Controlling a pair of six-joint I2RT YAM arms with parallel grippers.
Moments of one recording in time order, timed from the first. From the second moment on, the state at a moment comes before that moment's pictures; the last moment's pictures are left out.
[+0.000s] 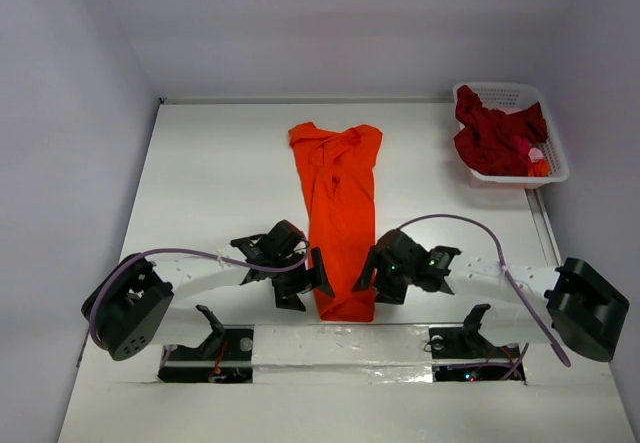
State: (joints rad) left arm -0.82 1.29 0.52 -0.34 0.41 -1.10; right arm 0.94 1.22 0.52 -0.34 -0.06 1.27
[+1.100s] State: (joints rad) left arm -0.82 1.35 0.52 -0.27 0.47 -1.14; right arm 0.94 1.18 0.50 -0.40 -0.05 1.26
